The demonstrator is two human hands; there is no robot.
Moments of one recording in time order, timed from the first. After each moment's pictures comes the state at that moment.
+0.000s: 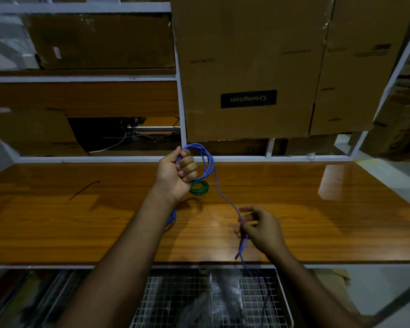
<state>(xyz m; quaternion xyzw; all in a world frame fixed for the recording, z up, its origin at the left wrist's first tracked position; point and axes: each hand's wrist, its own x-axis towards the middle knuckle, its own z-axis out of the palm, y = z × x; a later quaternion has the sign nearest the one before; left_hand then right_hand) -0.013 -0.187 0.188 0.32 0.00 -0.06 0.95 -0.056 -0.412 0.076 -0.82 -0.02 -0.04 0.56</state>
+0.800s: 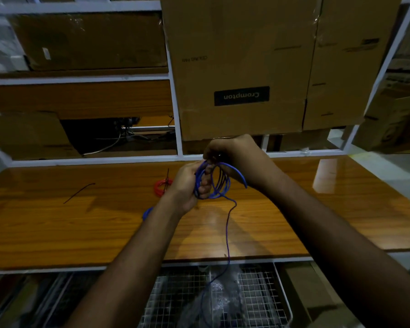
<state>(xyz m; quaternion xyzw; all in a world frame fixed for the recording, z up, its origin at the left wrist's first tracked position) -0.032 -0.220 0.176 0.57 -0.05 -0.10 0.81 -0.040 -0.381 0.249 -0.87 -0.39 -0.20 0.23</state>
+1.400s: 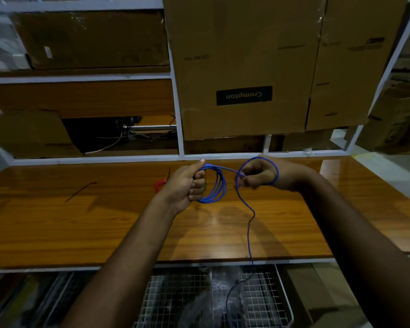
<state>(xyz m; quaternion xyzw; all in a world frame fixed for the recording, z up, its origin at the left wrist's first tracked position) -0.027 -0.206 0.173 0.59 -0.03 -0.13 0.80 -0.002 -0.446 0.221 -0.82 -0.33 0.20 0.42</state>
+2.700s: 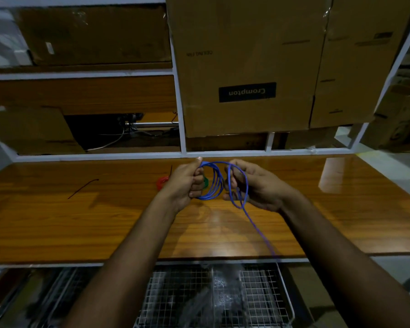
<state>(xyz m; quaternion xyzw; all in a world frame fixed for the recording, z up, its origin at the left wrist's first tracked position) -0.018 -0.204 0.165 0.60 0.00 -0.08 0.80 -0.023 -0.406 0.178 -0.52 -0.30 0.29 0.75</state>
